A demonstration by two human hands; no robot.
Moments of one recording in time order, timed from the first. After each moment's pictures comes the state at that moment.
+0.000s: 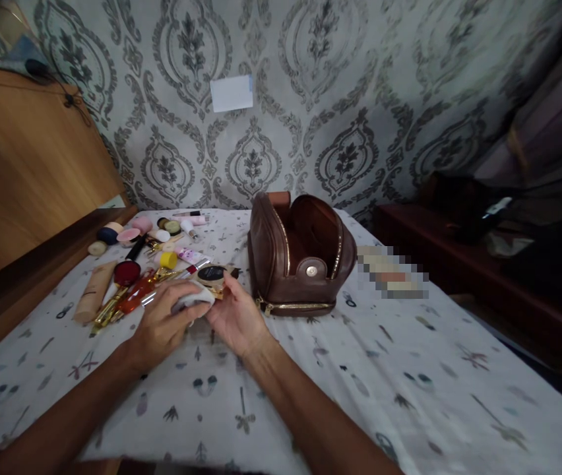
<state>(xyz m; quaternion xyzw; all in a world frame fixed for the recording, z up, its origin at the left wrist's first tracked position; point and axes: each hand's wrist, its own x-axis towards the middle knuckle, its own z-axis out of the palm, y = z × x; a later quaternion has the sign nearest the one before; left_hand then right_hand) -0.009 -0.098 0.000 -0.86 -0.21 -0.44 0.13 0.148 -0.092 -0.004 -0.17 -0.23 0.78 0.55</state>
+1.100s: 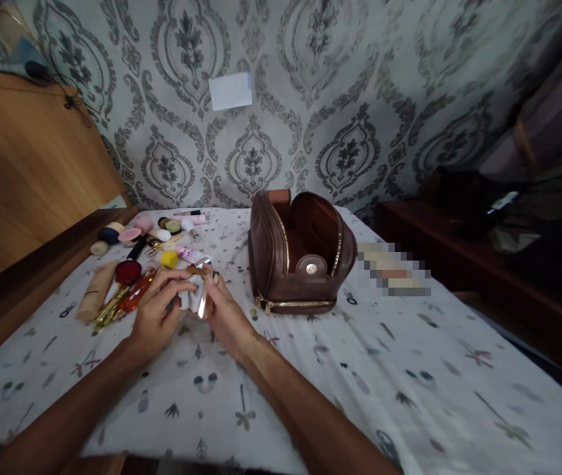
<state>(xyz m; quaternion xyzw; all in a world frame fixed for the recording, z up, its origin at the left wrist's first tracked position) -0.014 -0.094 -0.002 -0.83 -0.32 -0.46 0.02 0.134 -0.102 -0.005 -0.22 -0.32 0.75 0.54</state>
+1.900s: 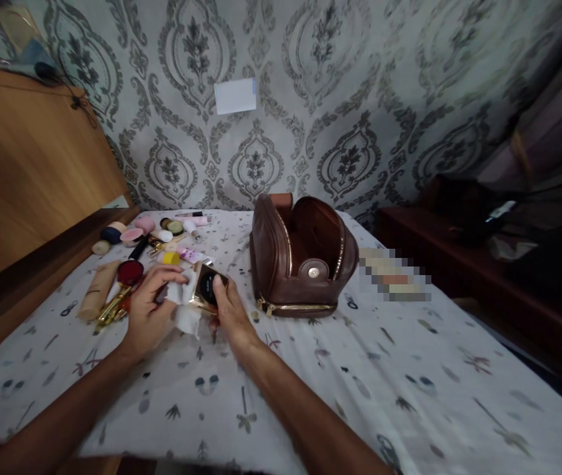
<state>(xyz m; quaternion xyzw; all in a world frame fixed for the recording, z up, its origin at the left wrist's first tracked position) -0.014 -0.091 0.000 -0.74 -0.37 -0.56 -0.10 0.138 -0.096 -0.022 -0.43 -0.36 0.63 0.54</state>
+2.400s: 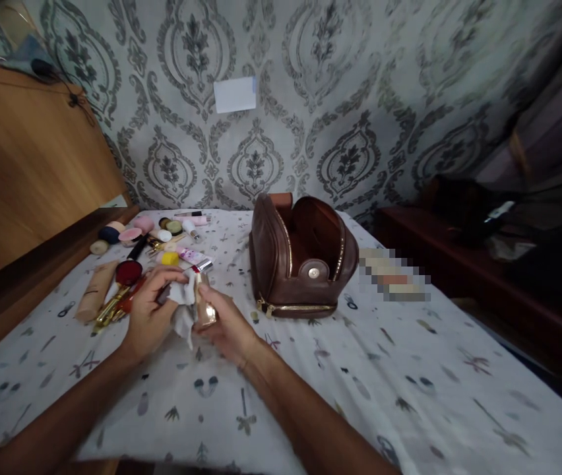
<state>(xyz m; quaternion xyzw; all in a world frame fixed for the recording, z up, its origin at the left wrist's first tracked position) -0.011 -0.092 0.004 -0.73 -0.39 -0.55 -0.13 0.138 -0.108 0.002 -0.27 -0.28 0.79 0.47</state>
